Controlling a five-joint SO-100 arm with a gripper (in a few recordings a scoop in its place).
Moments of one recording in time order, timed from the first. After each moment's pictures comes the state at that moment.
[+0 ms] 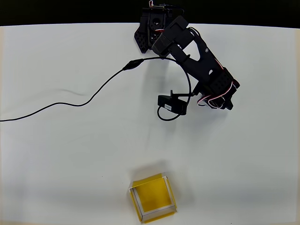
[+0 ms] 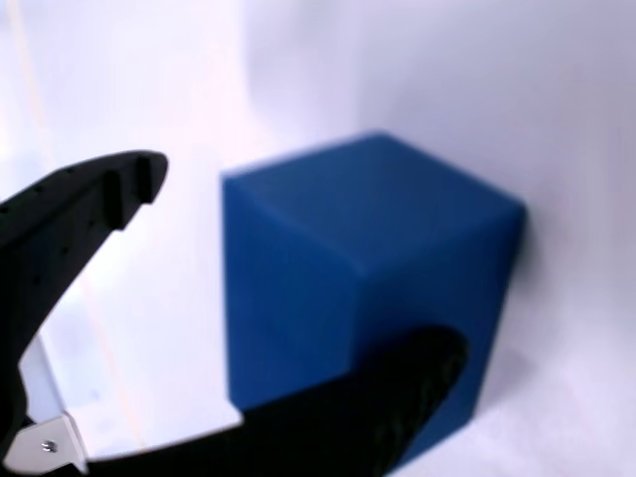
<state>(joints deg) -53.1 82.1 103.6 72.2 -12.0</state>
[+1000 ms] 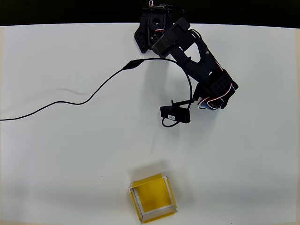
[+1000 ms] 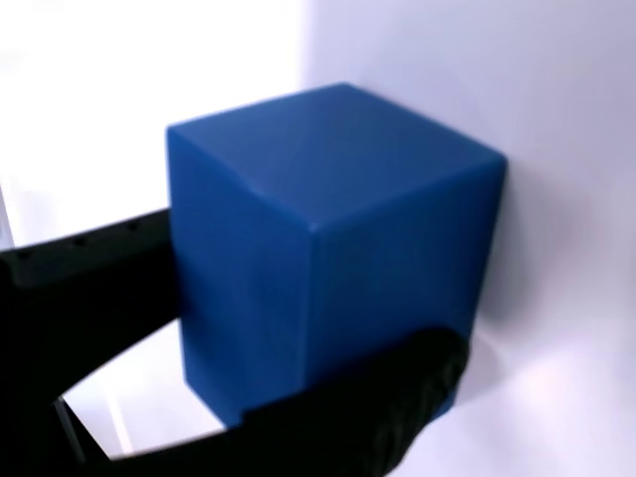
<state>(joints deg) -47.8 81.8 106.2 67.1 -29.6</state>
